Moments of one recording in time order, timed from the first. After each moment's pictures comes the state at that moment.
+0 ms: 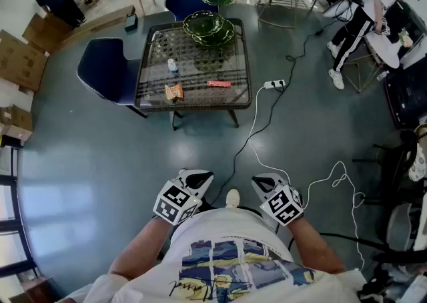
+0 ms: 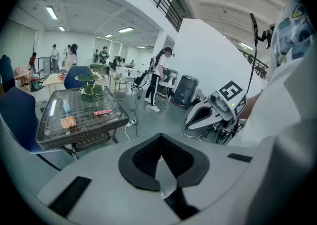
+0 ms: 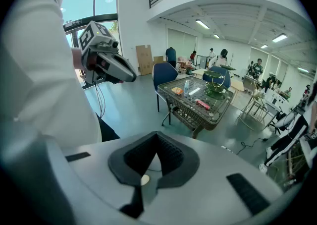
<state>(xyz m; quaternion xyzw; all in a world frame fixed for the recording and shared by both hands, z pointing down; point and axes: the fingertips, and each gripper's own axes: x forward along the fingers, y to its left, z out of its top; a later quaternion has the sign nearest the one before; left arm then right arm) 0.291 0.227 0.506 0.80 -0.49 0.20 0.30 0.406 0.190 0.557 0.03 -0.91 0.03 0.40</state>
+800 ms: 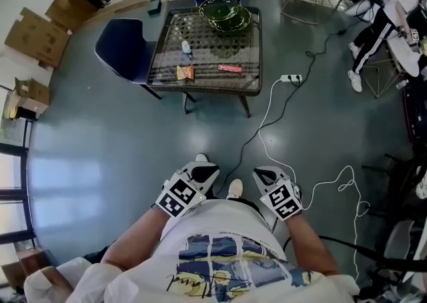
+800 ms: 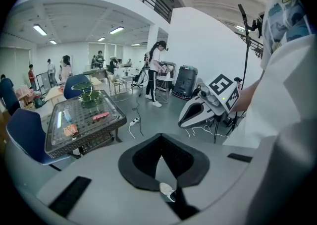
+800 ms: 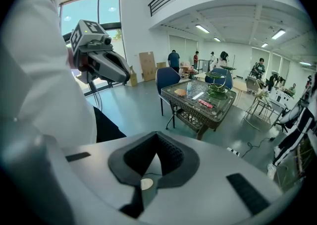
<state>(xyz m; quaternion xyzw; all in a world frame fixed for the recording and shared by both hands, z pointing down) 0.357 0.232 0.498 0.80 -0.49 0.26 0.25 0.448 0.187 0.568 0.02 -0.93 0.04 0.37</state>
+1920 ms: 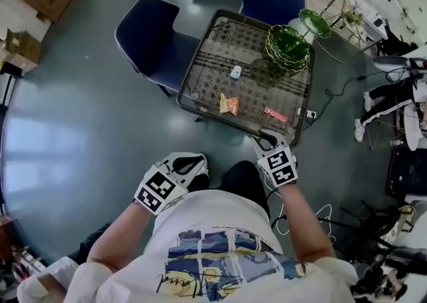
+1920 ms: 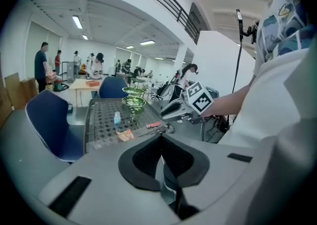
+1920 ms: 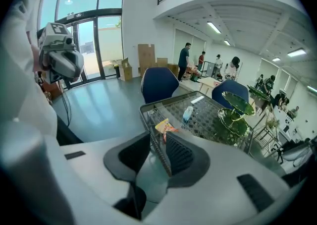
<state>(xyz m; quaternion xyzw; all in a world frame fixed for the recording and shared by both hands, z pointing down) -0.005 0.176 0.487 0.76 -0.57 0.15 0.28 0.055 0.010 0.577 0.02 -0.92 -0.02 0.39</state>
